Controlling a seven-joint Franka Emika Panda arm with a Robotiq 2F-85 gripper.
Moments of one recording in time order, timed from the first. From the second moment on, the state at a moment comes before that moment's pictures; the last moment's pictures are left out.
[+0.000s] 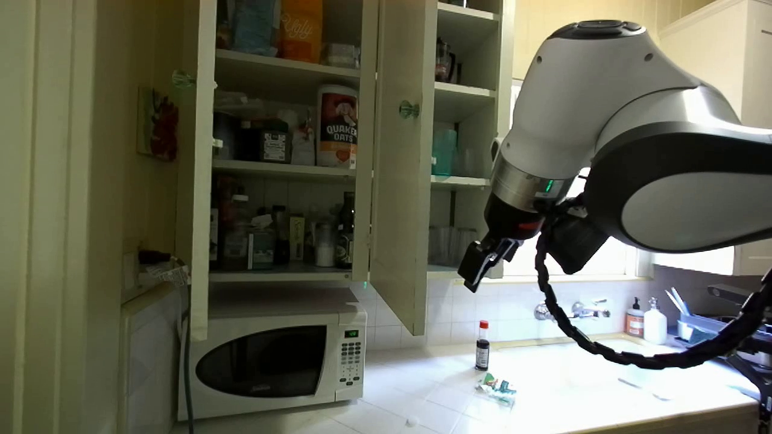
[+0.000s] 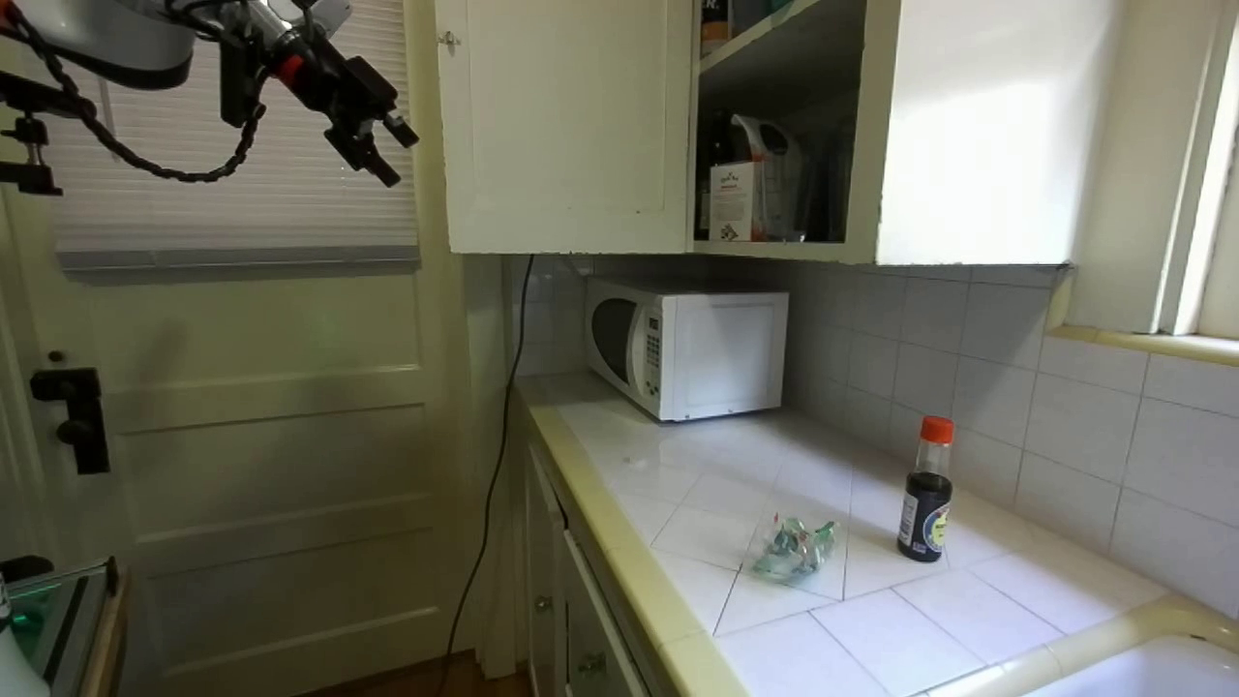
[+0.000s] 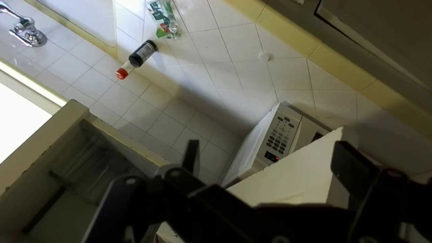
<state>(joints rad) 0.07 -0.78 0.34 -2.41 -0.41 2.12 0.34</state>
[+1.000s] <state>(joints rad) -0.10 -0.73 0.44 -2.31 -0.44 2.33 0.42</state>
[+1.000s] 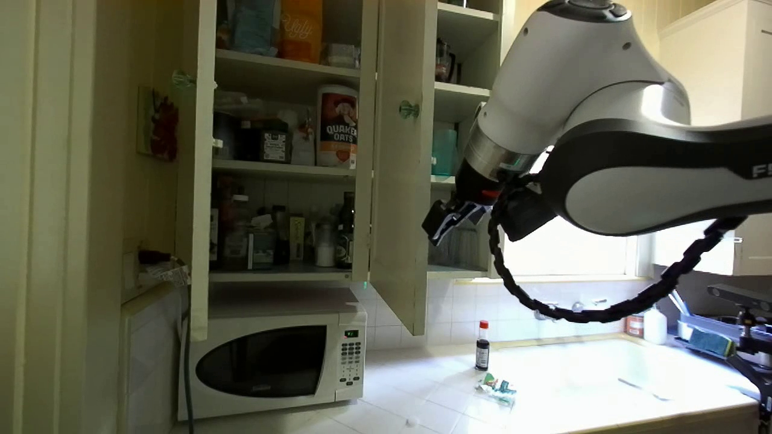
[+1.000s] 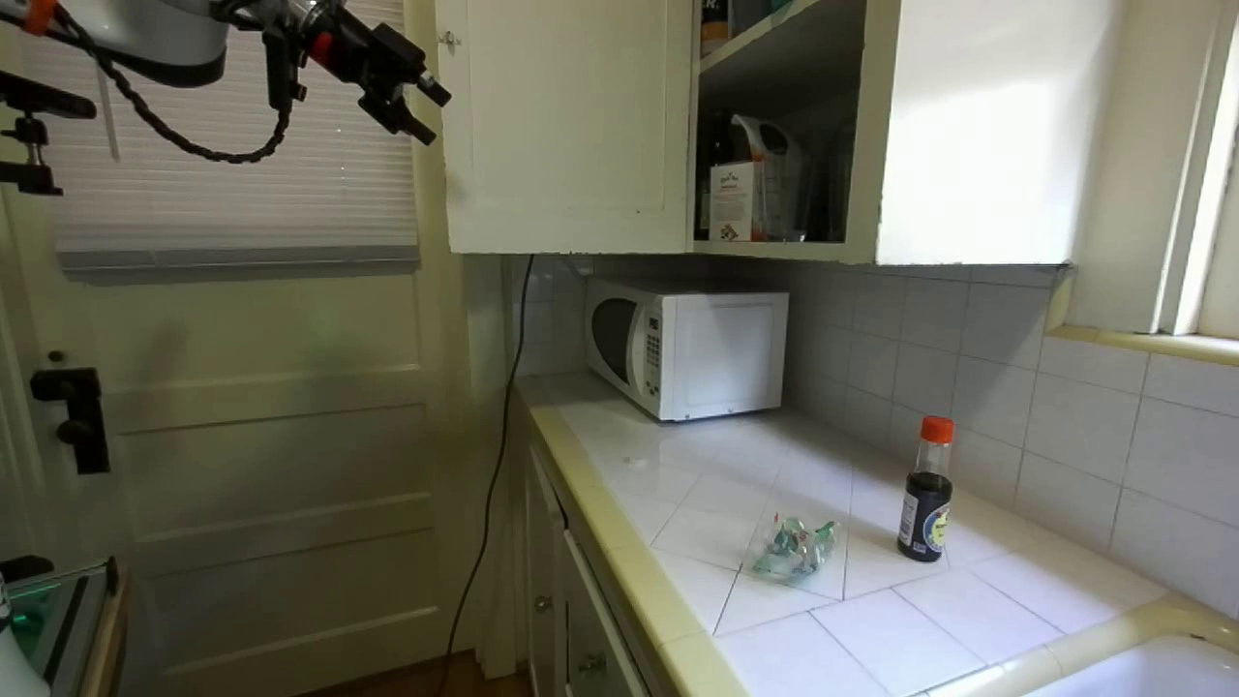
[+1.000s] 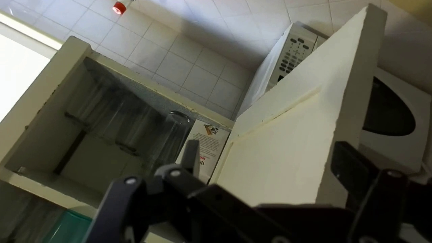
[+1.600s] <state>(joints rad) -0.11 -0.61 0.49 -2.20 -0.50 2.34 0.43</state>
